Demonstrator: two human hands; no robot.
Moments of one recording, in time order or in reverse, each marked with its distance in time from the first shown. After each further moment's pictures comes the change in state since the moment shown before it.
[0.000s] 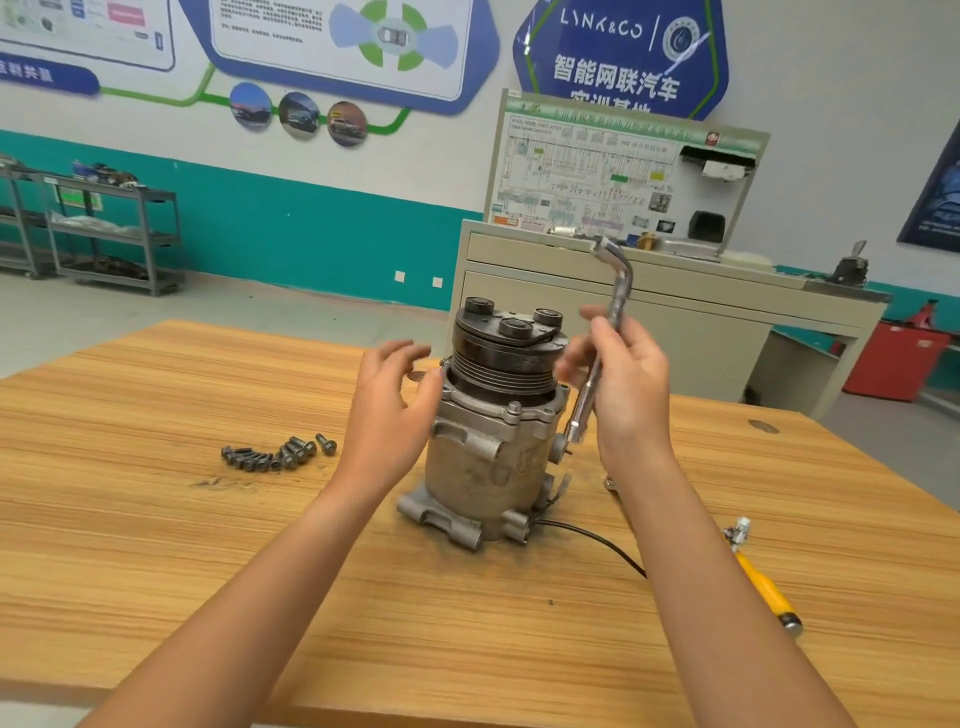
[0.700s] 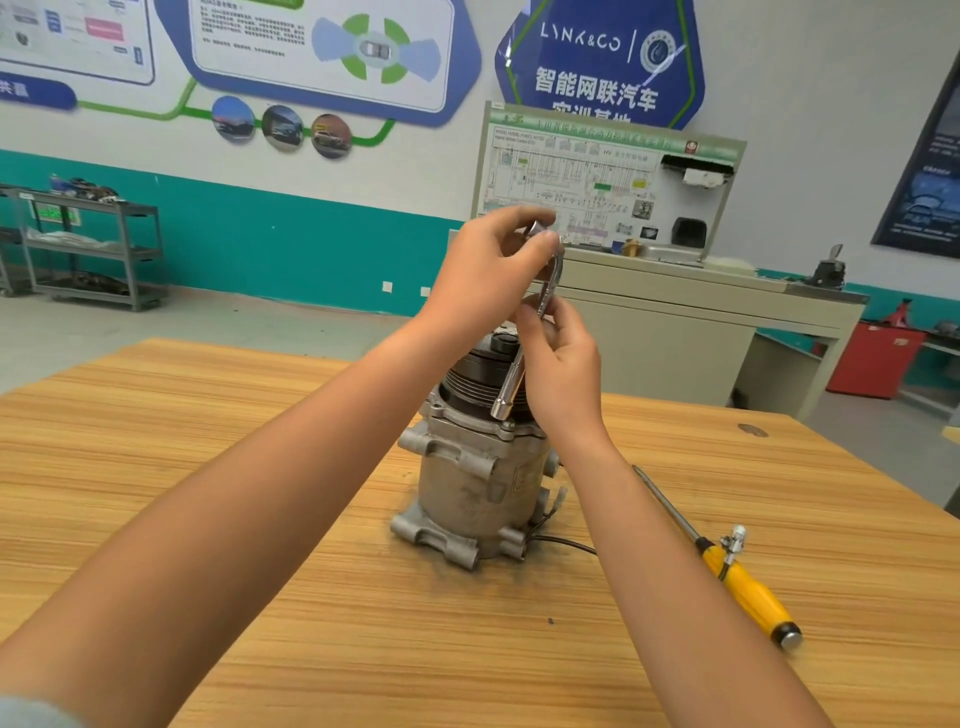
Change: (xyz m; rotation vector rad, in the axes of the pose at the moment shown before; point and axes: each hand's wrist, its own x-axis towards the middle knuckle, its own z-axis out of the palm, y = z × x) left_hand 0.072 0.112 0.017 -0.315 -0.233 0.180; right_hand 0.013 0.001 0.040 -0.277 -0.047 -0.204
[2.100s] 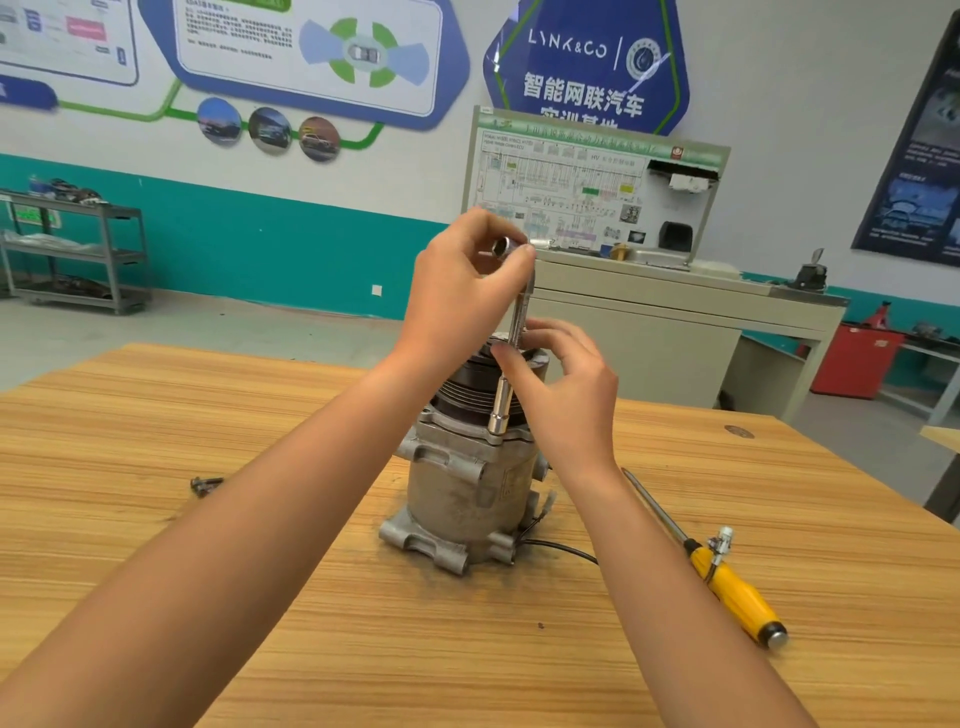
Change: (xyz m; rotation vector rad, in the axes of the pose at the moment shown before) left_hand -0.011 -0.008 -0.002 0.048 0.172 0.151; right_hand -0.014 0.007 -0.016 -0.307 0.115 -0.144
